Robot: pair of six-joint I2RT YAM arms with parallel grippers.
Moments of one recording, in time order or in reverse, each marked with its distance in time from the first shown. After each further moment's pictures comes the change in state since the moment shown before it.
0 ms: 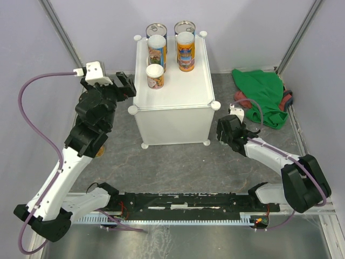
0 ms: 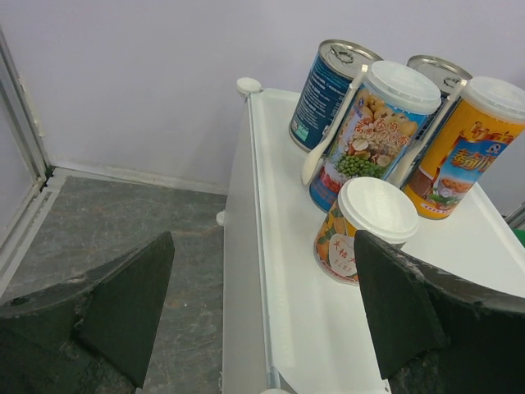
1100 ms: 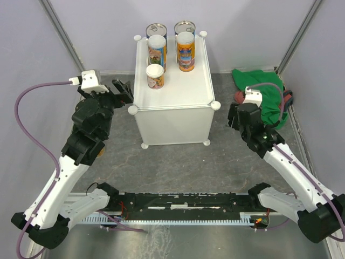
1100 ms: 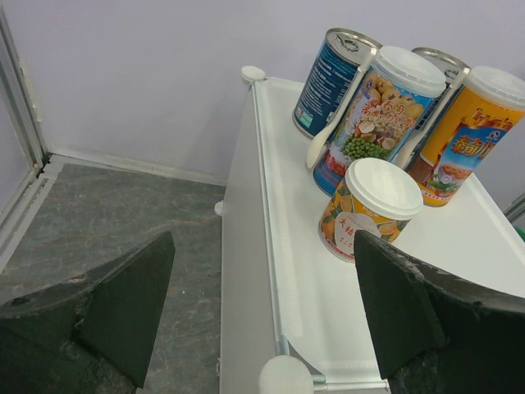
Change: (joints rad) left arm 0.000 -0.089 -0.084 -0.007 0.000 -0.032; right arm 0.000 -0.307 0.232 -0.280 0.063 -0.102
